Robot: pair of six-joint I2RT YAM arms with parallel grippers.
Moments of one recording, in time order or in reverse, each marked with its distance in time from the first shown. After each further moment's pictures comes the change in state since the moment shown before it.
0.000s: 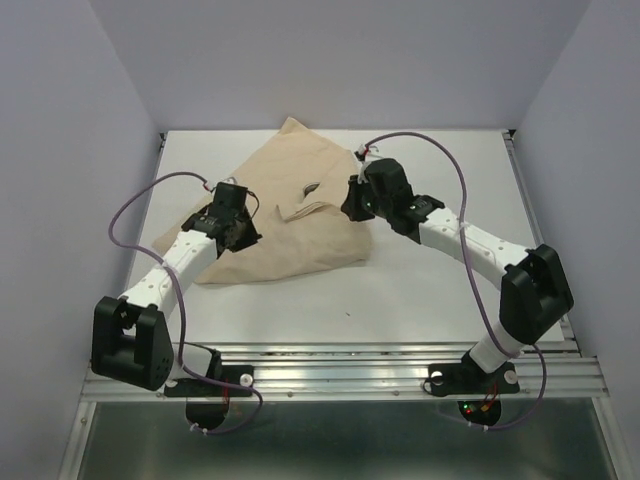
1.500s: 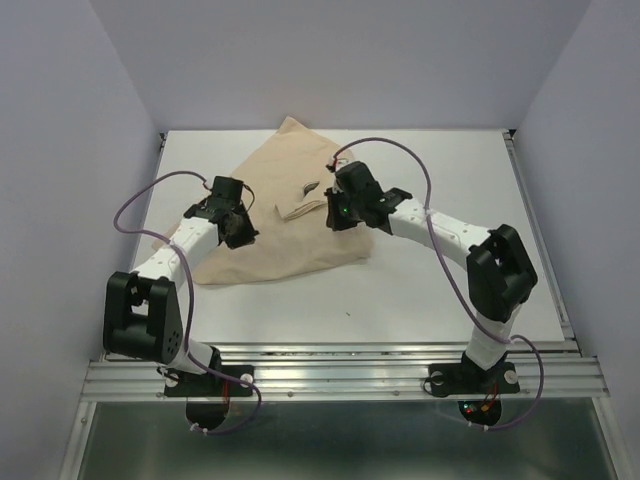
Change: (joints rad) left arm 0.008 0.142 0.005 0.035 0.111 0.034; right arm 0.023 0.190 0.101 -0.214 0.008 0.007
